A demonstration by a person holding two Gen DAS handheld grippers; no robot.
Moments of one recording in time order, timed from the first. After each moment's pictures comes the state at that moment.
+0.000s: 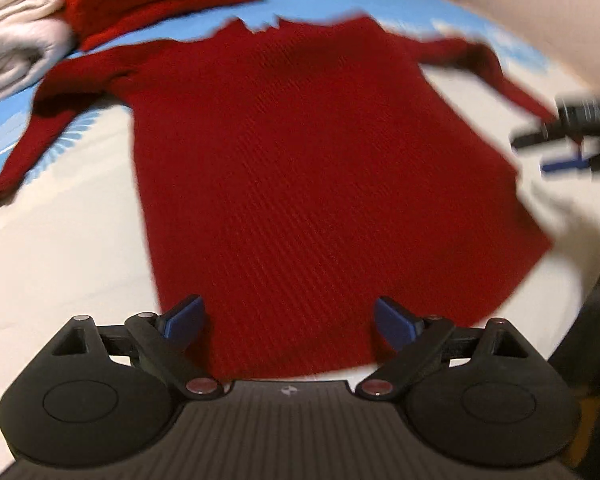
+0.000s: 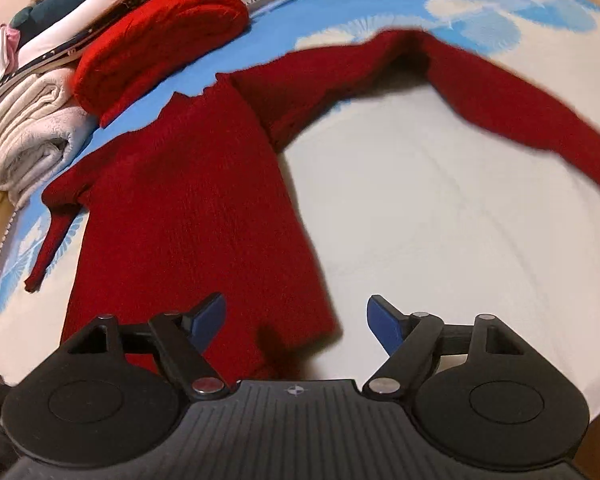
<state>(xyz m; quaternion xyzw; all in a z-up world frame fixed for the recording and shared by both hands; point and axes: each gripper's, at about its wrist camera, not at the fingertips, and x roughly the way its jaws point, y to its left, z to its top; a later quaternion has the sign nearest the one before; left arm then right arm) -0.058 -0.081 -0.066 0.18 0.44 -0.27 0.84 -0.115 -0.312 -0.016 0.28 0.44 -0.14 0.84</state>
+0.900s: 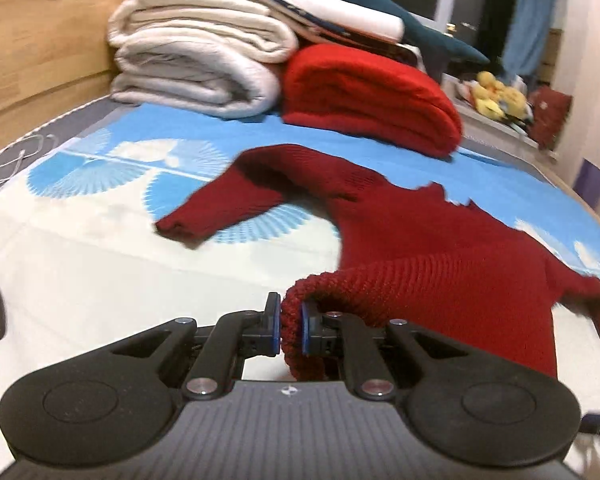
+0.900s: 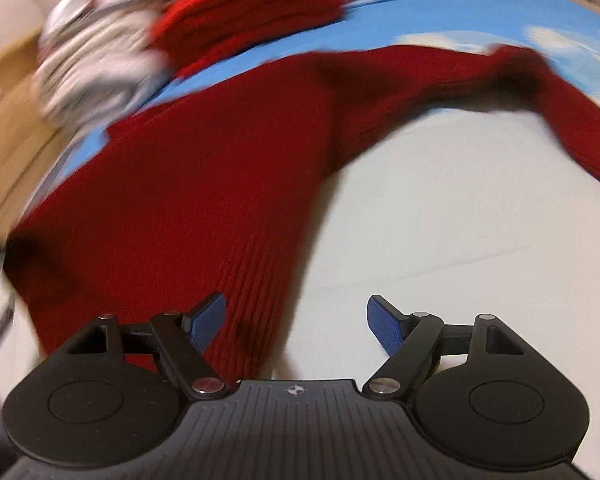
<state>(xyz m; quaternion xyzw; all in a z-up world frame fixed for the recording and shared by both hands) 0.013 0.057 -0.001 -0.06 0.32 -0.04 0.94 -0.098 -0.246 -0.020 0.16 0.44 0.01 0.88</state>
